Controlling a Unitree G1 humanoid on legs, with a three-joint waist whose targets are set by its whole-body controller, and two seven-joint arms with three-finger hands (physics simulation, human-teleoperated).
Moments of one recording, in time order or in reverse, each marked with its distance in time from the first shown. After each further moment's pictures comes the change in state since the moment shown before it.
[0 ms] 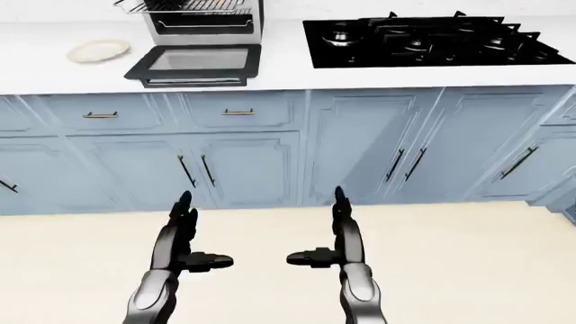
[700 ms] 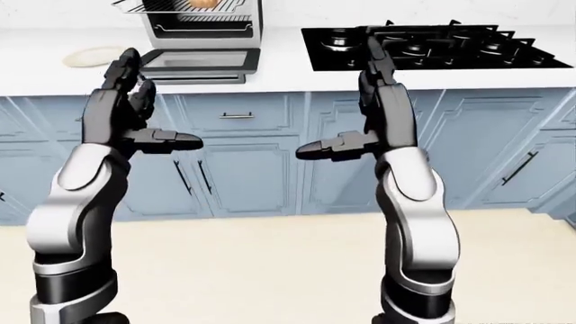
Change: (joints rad) left arm -0.654 0.214 0.127 -0.349 -0.100 0.623 0.039; right arm -0.590 -0.223 -0.138 -0.587 0.055 0.742 0.037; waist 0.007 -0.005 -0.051
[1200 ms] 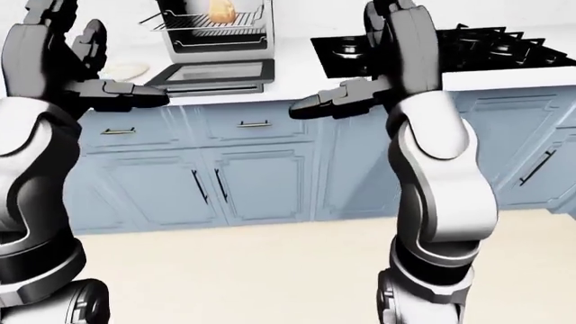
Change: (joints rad) left arm -0.185 0.139 0.057 -0.040 -0.063 0.098 0.031; right arm -0.261 -0.099 0.007 -0.015 0.028 0.129 0.004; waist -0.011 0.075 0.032
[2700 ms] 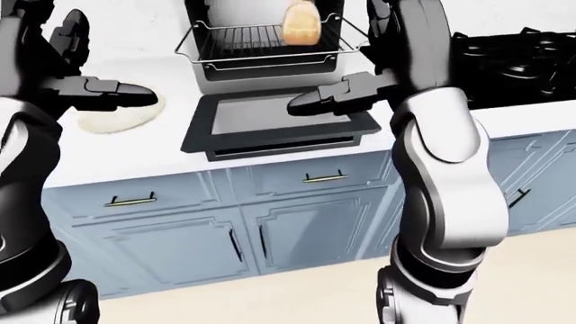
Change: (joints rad) left arm 0.006 0.054 0.010 -0.086 -0.036 0.065 0.019; right arm -0.017 0.001 -0.010 -0.050 0.006 0.015 -0.002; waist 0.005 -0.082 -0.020
